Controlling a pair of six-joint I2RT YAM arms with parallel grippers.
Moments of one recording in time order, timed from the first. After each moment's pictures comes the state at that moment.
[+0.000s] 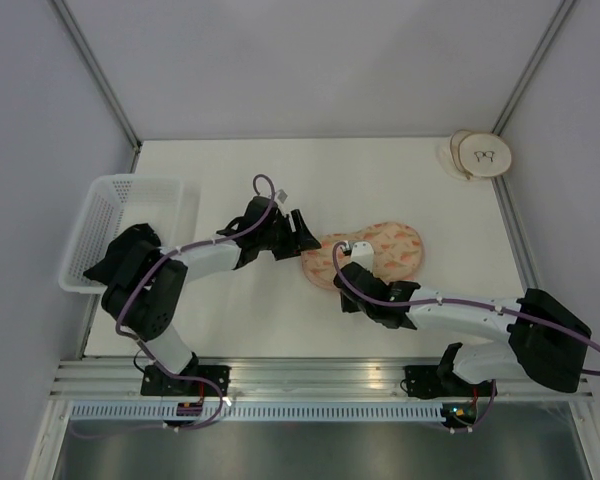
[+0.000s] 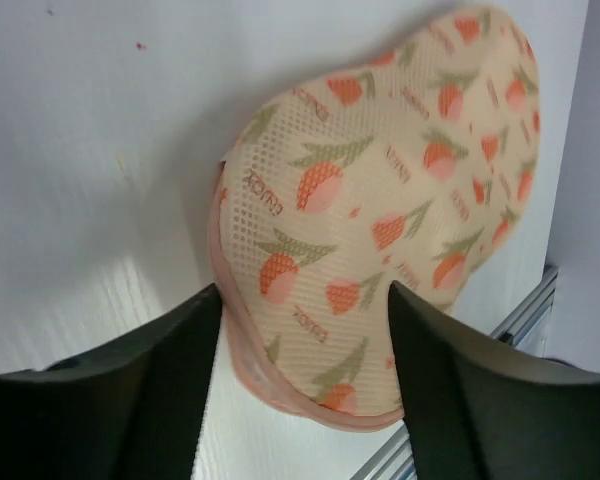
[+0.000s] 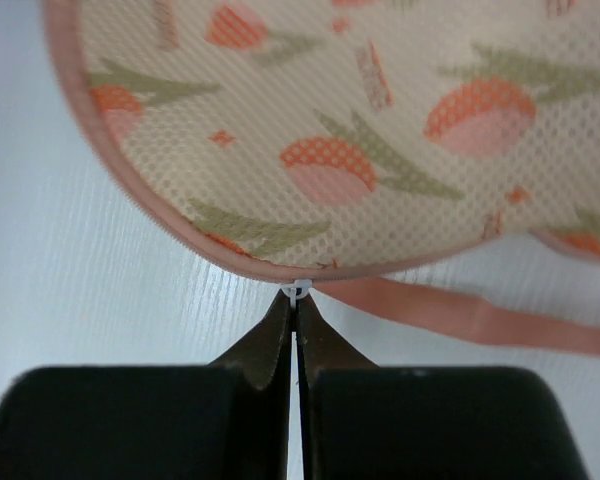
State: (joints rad) left arm -0.56 1.63 0.87 0.09 0.31 -0.78; right arm 1.01 1.29 0.62 -0.22 0.42 0.70
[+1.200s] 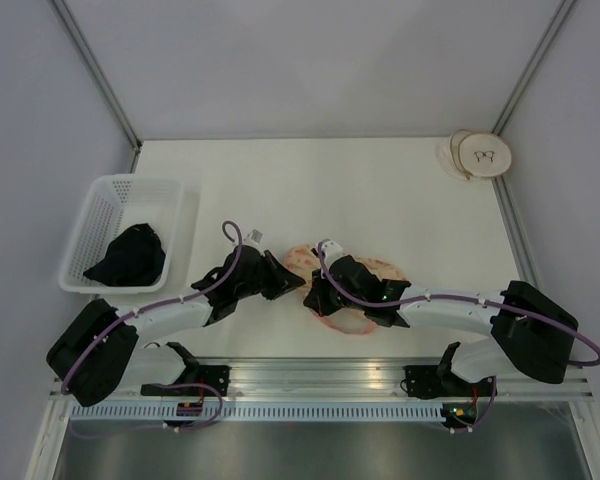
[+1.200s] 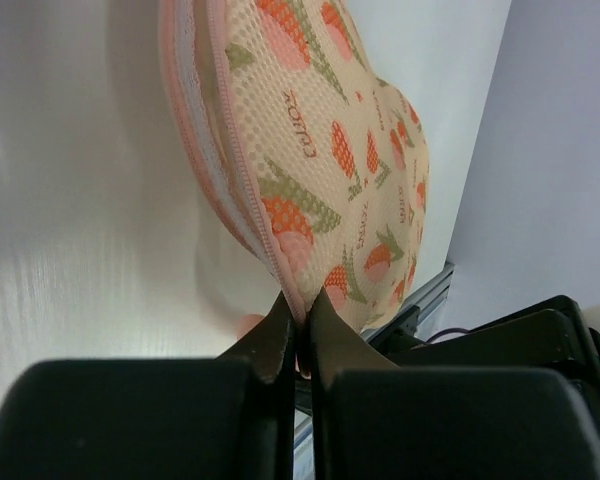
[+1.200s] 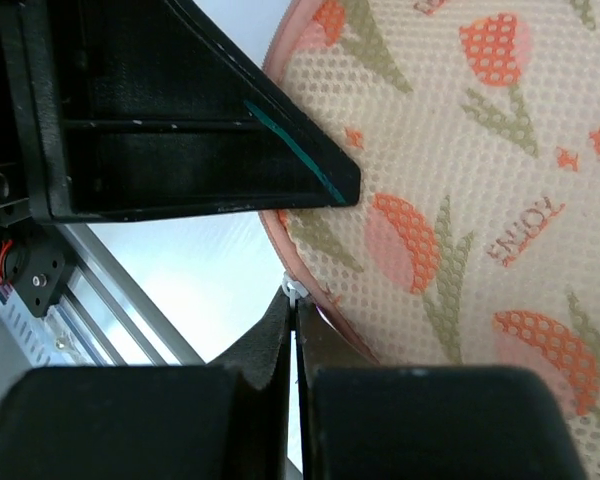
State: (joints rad) left arm -0.71 1.26 0.44 0.26 0.16 -1.20; right arm 1.01 1.39 0.63 0.13 -0.02 0.58
